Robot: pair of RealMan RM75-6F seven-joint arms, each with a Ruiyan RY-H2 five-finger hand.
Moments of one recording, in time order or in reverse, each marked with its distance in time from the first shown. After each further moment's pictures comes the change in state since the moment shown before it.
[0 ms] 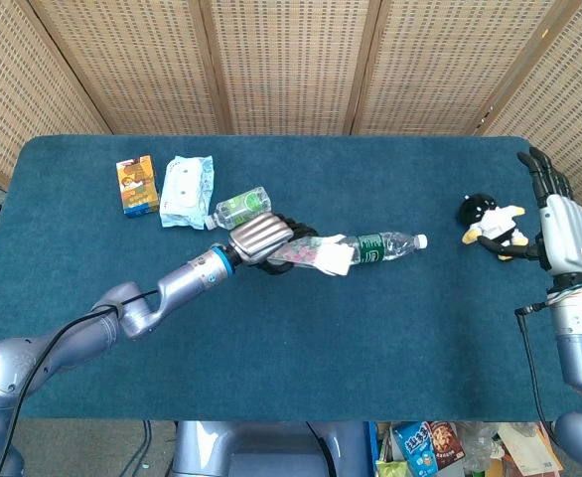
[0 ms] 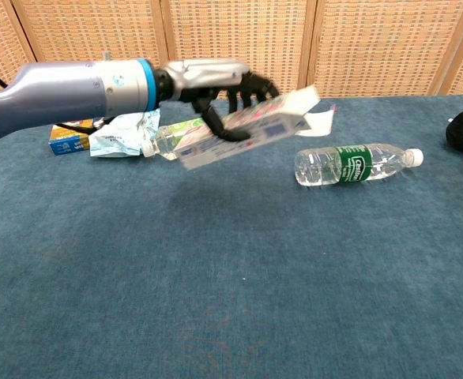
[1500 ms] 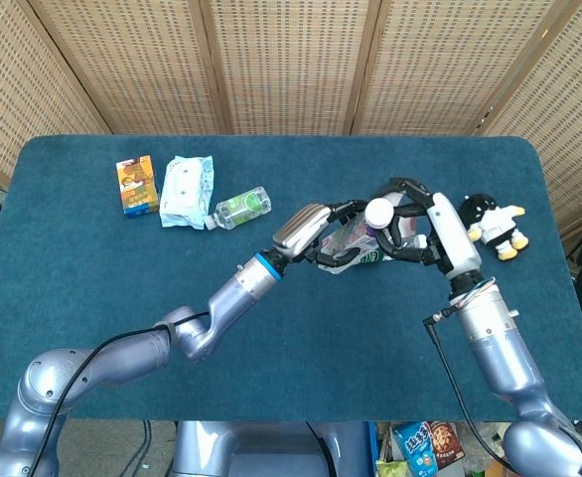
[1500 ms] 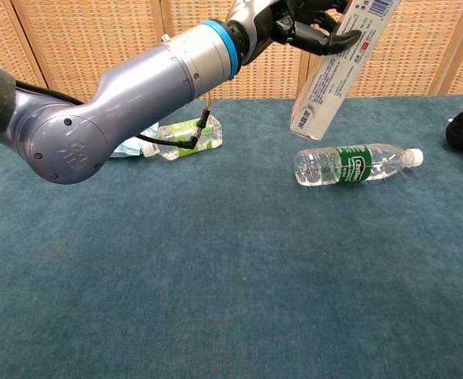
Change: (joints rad) left arm -0.032 -0.210 -0.288 -0.030 -0.189 0.181 -0.219; right arm 0.165 -0.026 0.172 -0.350 0.204 -0.117 0.080
